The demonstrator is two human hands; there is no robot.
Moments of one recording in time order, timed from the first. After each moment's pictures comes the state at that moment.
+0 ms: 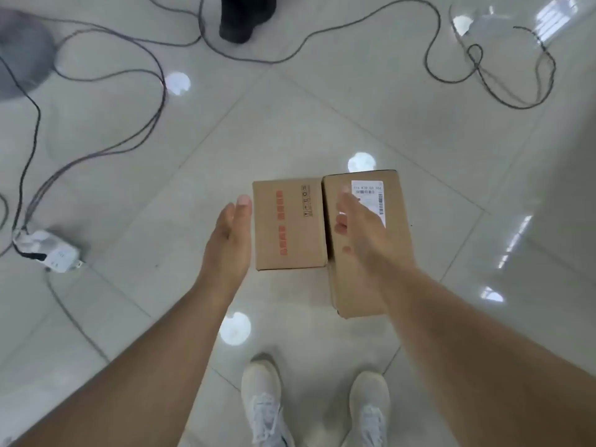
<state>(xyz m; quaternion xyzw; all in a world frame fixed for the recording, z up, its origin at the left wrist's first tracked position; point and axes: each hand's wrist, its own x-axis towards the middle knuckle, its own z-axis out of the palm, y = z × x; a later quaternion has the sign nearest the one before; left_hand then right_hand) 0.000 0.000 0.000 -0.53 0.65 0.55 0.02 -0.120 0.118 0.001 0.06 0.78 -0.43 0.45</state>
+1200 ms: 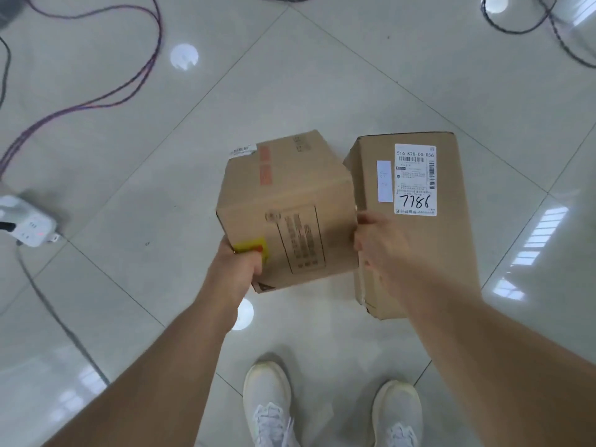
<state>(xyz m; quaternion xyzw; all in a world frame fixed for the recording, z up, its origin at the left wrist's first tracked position) 0.056 -0.003 -0.133 -0.62 0.48 0.61 0.08 -0.090 0.116 -0.131 0.10 0.81 -0.36 0.46</state>
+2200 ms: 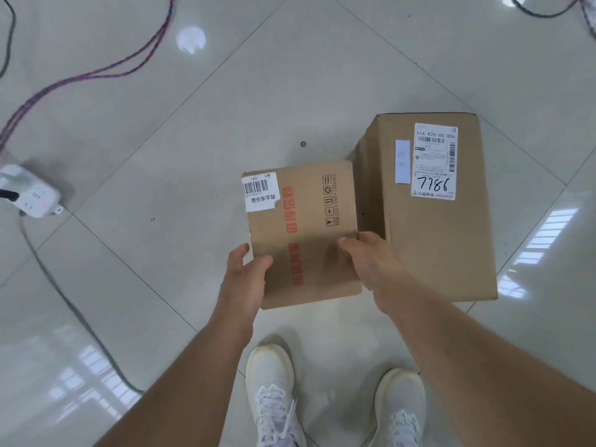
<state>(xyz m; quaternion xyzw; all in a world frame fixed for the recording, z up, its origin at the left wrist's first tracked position) 0.097 0.030 -0.153 -0.63 0.45 0.63 0.07 -0.039 0.130 -0.165 0.10 0.79 -0.36 0.49</state>
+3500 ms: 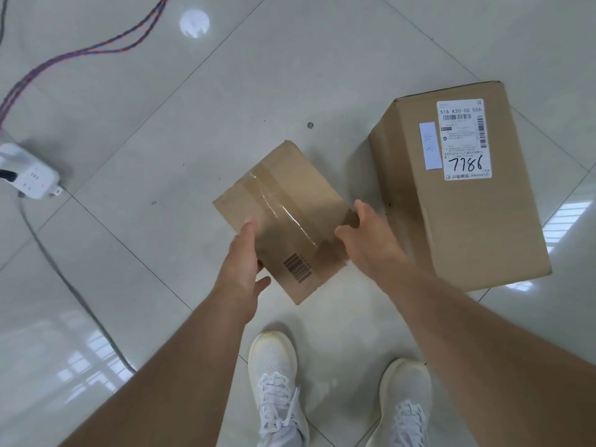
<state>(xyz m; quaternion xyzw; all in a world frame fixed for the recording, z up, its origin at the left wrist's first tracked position) 0.101 0.023 -0.179 -0.68 0.32 0.66 0.03 -0.034 0.121 -0.178 -0.09 0.86 -0.22 0.45</state>
